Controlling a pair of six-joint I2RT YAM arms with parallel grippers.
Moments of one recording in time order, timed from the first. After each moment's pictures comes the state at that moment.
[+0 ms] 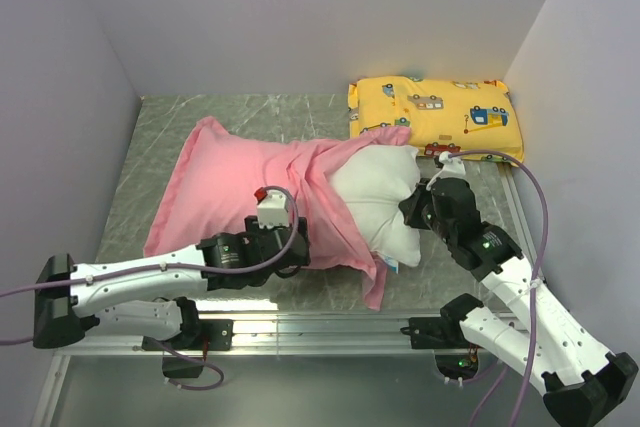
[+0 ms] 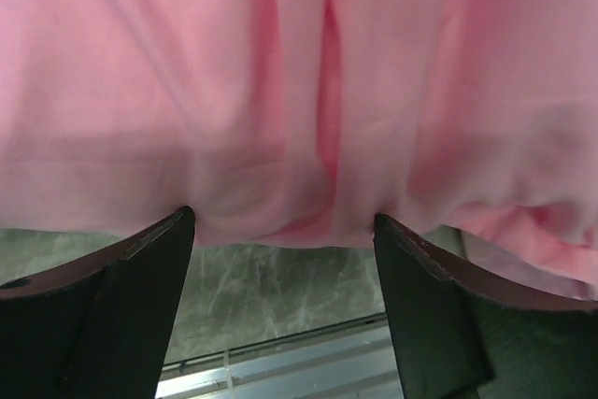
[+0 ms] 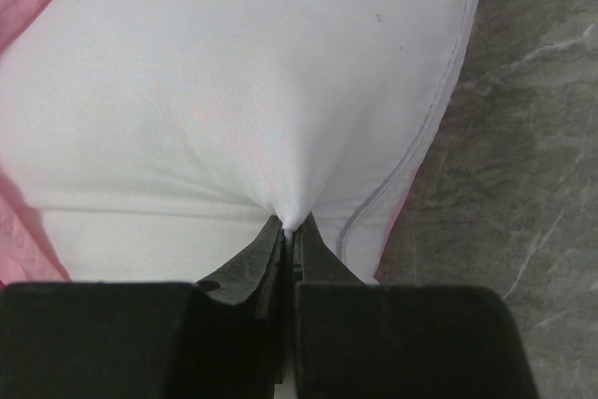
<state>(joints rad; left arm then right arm) -1.23 1.09 0.88 -0.65 -0.66 -0.97 0.50 0.76 0.75 -0.55 0.19 0.54</state>
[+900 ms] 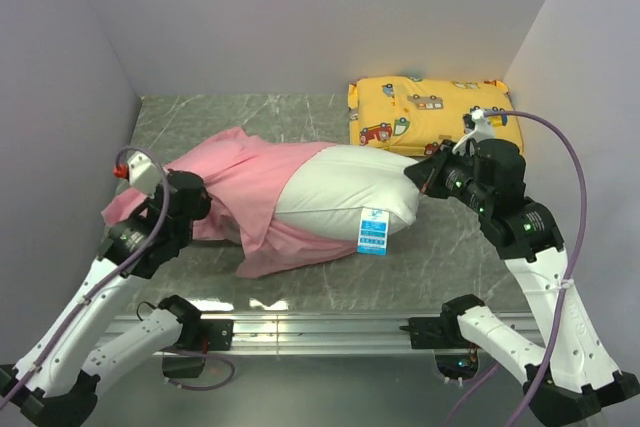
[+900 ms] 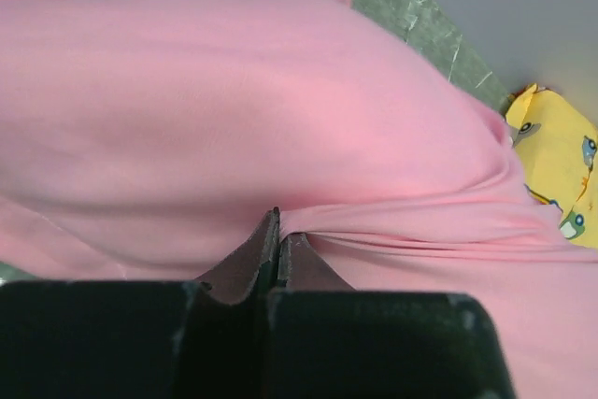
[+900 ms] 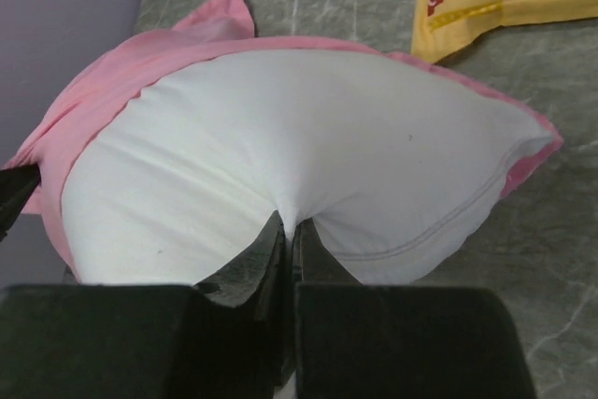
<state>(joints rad) -0.54 0.77 0.96 -0.82 -0.71 -1.09 0.31 0.85 1.19 -0.73 -0.11 0.53</state>
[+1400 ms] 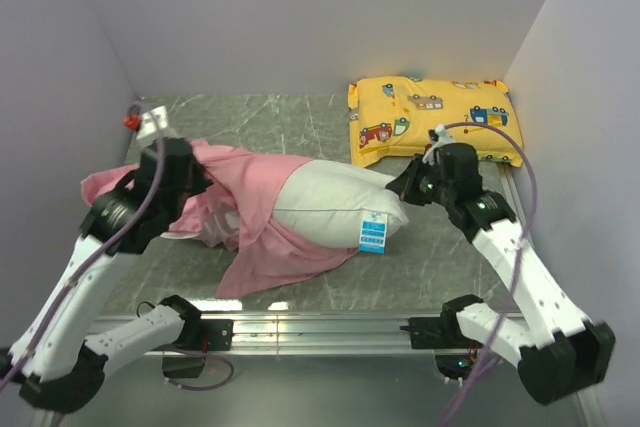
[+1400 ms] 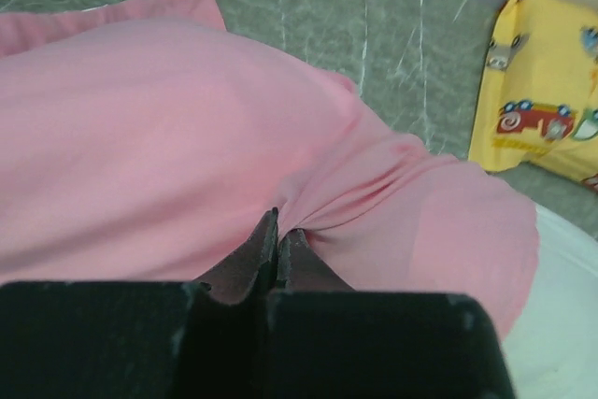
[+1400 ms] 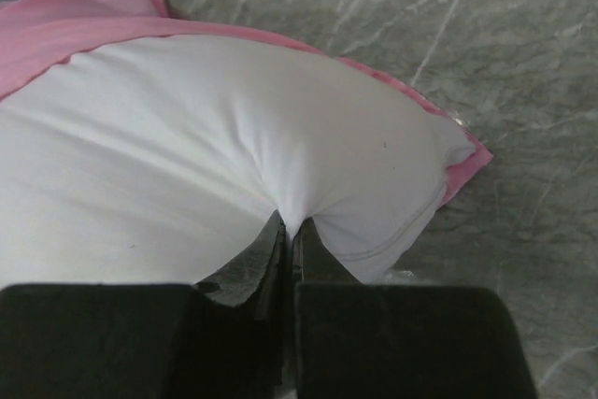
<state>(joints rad) -0.51 0.89 1.32 -0.95 -0.55 -0.69 0.29 0.95 0.93 -0.54 -0.23 0.54</state>
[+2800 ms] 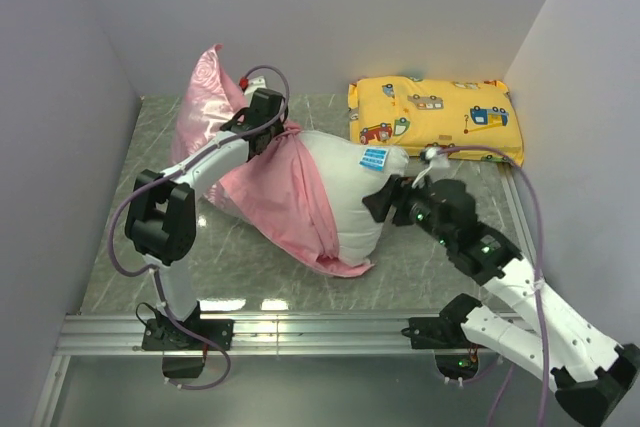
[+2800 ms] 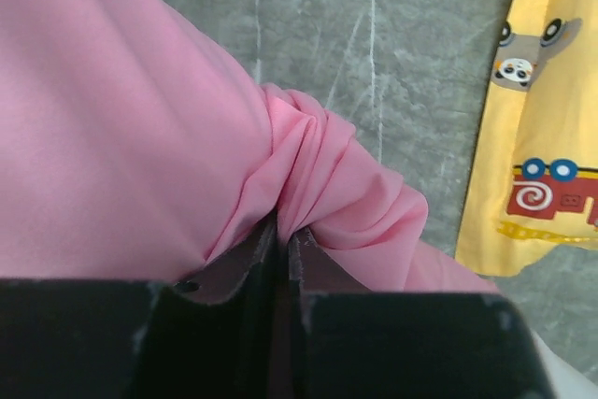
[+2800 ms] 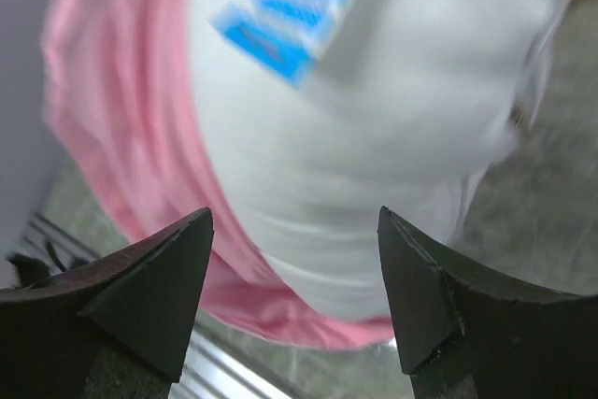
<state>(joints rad) -0.44 1.87 1.51 -0.31 -0.32 -0.63 0.61 0.77 0.82 -0.38 0.05 0.55</state>
